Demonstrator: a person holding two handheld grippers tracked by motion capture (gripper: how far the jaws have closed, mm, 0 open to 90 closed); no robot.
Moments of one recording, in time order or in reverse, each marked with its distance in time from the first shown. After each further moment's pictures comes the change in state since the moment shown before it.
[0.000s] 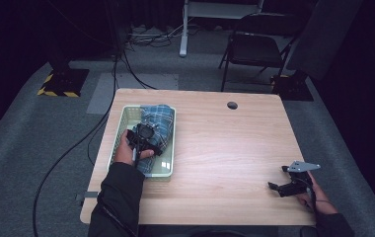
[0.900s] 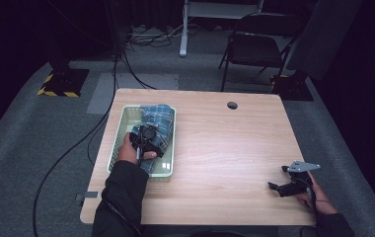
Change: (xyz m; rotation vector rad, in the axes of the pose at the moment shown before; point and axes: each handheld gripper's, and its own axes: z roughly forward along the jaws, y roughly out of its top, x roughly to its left) left arm -0.003 0.003 0.020 0.135 -0.013 -0.023; right arm 0.000 0.000 0.000 0.000 0.000 0.000
